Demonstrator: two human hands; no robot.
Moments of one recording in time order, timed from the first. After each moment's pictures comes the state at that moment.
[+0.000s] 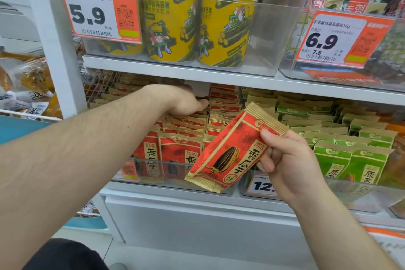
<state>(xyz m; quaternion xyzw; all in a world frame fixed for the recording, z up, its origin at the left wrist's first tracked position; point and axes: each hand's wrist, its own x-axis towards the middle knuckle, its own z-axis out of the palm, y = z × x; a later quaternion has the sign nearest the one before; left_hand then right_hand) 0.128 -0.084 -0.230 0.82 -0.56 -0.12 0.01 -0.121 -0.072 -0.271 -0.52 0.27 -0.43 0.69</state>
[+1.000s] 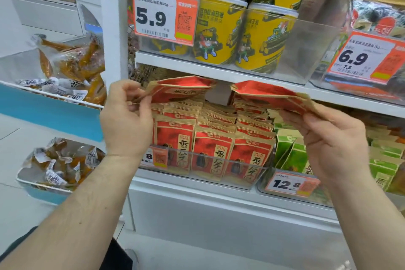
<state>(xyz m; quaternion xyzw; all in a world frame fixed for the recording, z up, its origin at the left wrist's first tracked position) 0.150 0.074 -0.288 0.63 -0.35 0.25 0.65 -0.114 -0.061 -0.236 -0.63 0.13 -0.53 0.55</state>
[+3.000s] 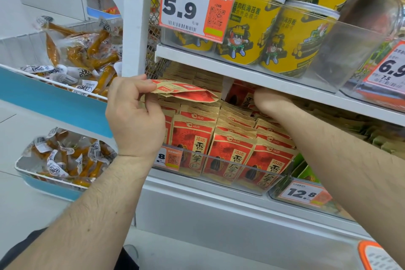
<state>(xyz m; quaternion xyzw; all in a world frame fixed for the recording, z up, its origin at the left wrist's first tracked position) 0.170 0.072 -0.295 0.59 -0.33 0.34 0.65 0.038 -0.154 -0.234 -0.85 0.51 -0.10 0.12</state>
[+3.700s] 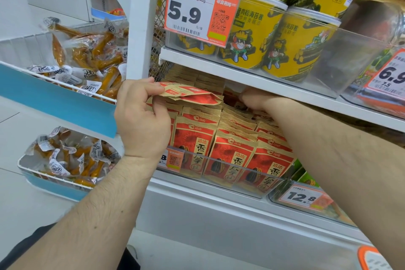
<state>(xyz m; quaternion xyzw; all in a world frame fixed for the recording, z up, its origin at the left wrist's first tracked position) 0.168 0.070 -0.294 0.59 -0.35 0.32 0.65 0.066 -0.160 -0.231 -0.89 0.45 -0.03 0.07</state>
